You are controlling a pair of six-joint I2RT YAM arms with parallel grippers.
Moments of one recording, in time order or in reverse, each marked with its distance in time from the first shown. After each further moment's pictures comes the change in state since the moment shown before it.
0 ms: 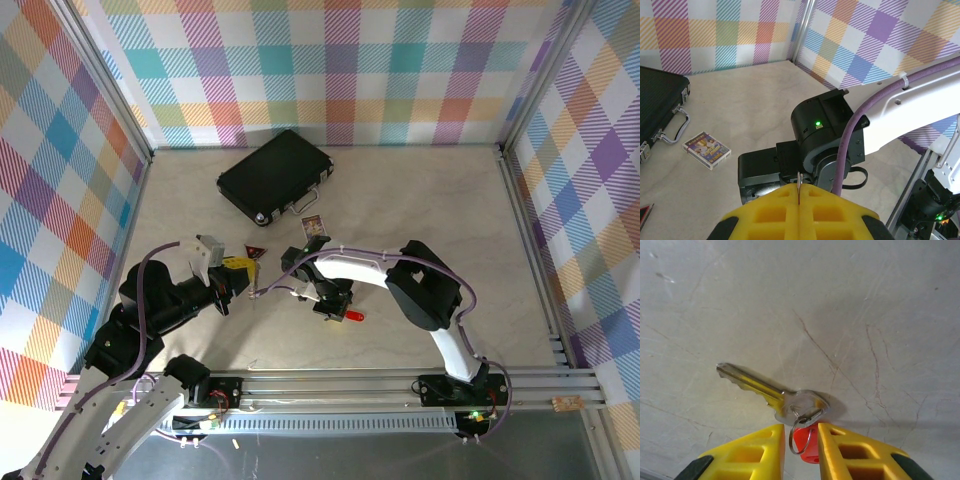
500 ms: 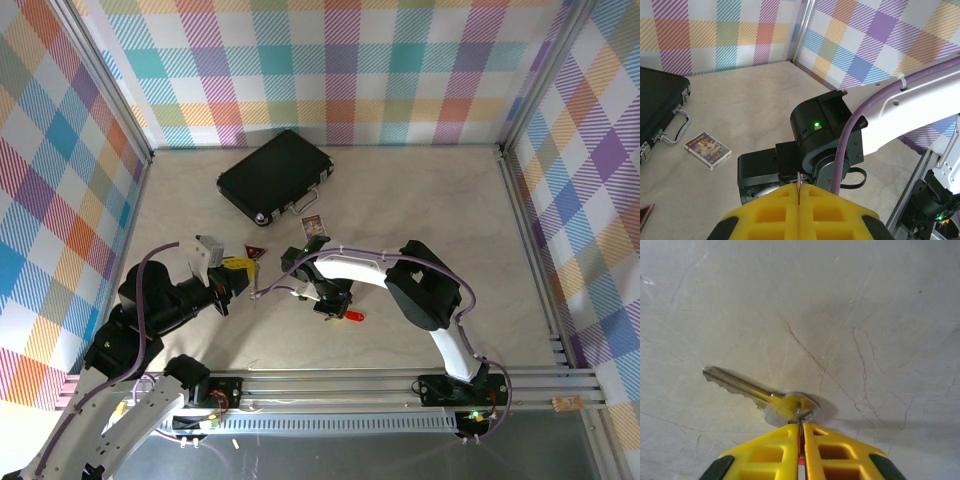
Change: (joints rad) left arm 0.000 -0.005 0.000 -0.001 -0.002 0.001; right arm -0.001 0.001 0.000 0.007 0.027 -0.010
